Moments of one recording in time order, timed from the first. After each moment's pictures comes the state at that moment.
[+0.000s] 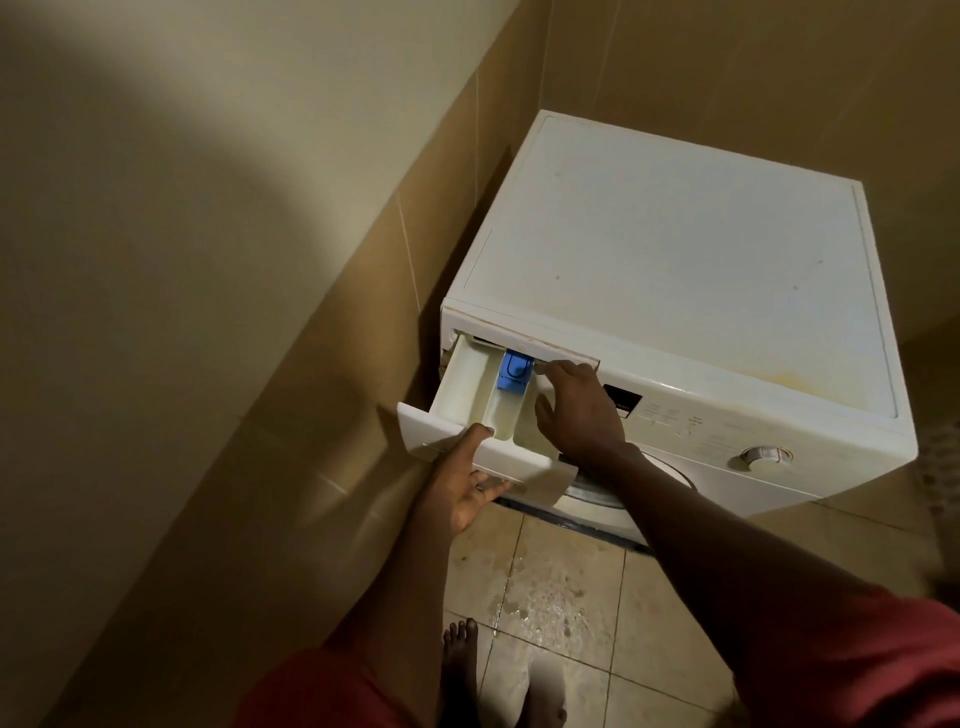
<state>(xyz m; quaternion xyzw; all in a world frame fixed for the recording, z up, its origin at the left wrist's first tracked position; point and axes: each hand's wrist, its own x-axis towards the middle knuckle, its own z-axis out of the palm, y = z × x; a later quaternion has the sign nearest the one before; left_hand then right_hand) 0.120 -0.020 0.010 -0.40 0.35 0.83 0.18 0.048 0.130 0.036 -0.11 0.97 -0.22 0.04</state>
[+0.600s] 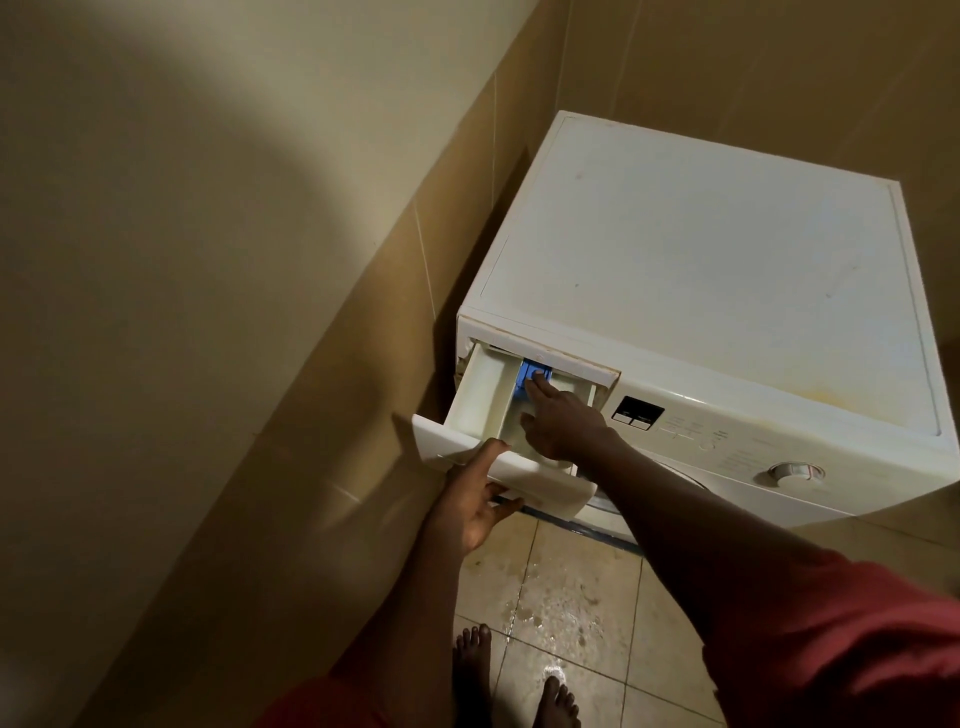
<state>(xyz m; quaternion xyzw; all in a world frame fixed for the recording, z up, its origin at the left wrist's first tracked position) 0.119 -0.025 0.006 -0.39 0.40 0.80 0.21 0.022 0.098 0.016 -0.14 0.95 -0.09 0.25</state>
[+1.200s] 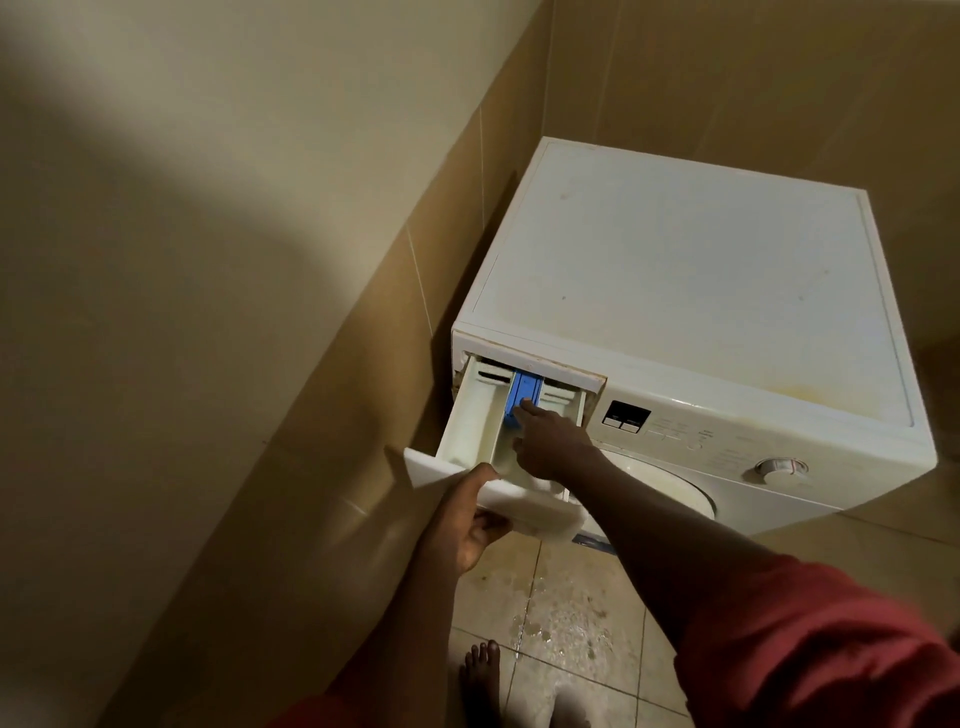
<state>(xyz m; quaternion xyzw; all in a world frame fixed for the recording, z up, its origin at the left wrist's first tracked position) 0.140 -0.027 0.021 -0.43 0.39 0.79 0.20 0.044 0.091 0.021 -0.13 0.96 -0.10 0.24</state>
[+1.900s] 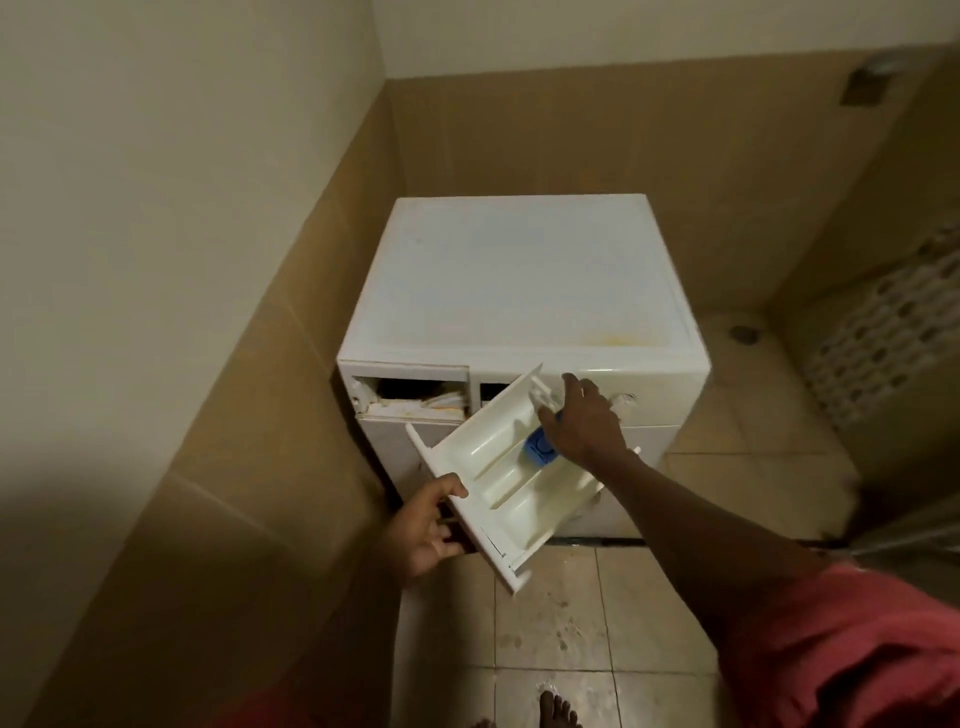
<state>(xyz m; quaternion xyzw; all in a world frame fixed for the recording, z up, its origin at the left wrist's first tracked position) 0.191 0.035 0.065 -0.29 0.52 0.73 0.33 0.137 0.255 0.076 0.11 0.96 -0.25 0.02</state>
